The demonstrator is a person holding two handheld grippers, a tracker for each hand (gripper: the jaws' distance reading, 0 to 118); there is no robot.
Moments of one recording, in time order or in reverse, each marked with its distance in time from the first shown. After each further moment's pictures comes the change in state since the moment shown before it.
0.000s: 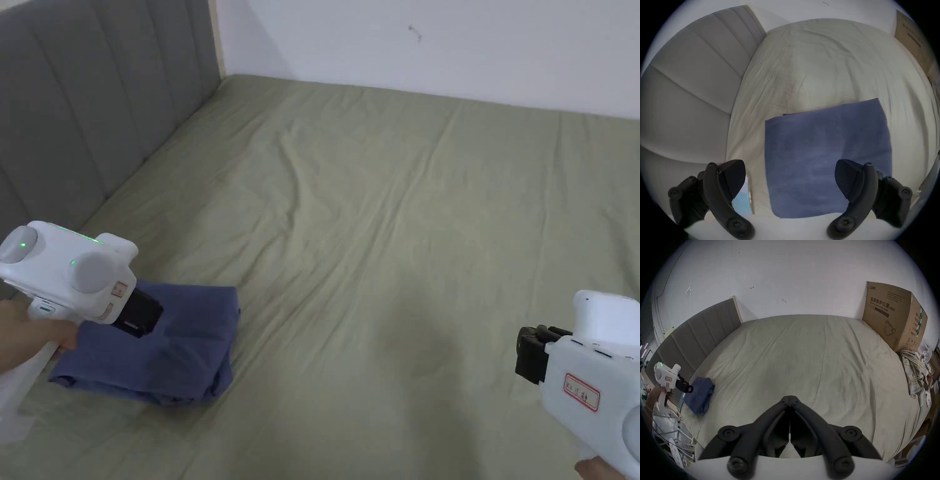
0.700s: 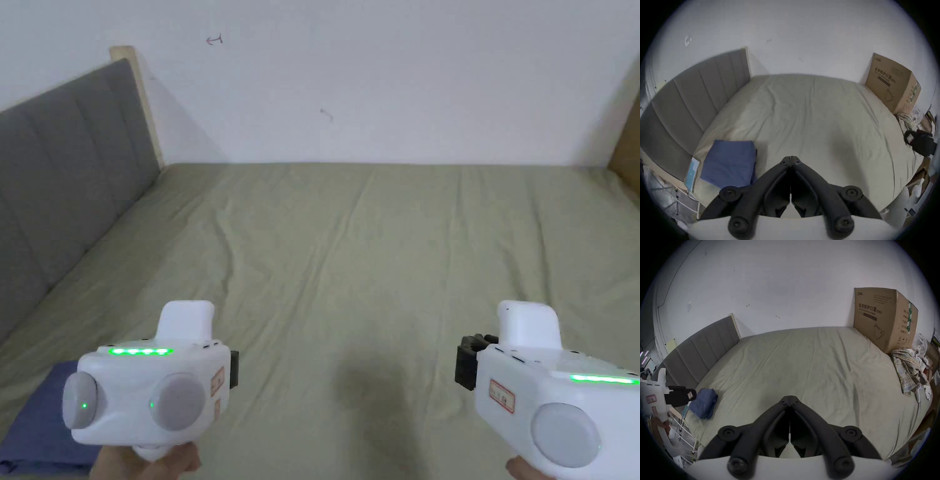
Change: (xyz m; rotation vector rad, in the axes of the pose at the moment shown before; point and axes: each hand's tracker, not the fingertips) left arm 0.212 -0.043 0.166 0.486 -0.179 0.174; right arm 0.049 -0.005 0.064 0.141 -0.004 -0.061
